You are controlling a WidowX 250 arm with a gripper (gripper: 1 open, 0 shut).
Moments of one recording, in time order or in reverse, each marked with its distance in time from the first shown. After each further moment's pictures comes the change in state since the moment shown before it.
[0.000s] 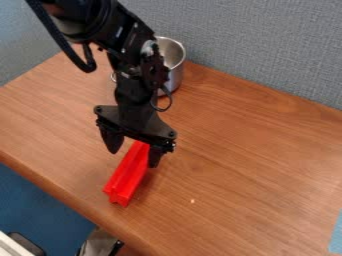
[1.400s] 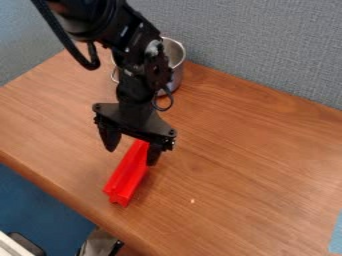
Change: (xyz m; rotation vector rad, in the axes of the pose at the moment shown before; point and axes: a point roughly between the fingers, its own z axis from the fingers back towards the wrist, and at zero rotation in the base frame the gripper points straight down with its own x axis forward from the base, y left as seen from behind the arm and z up) arm 0.000 0.003 0.003 0.042 0.011 0.036
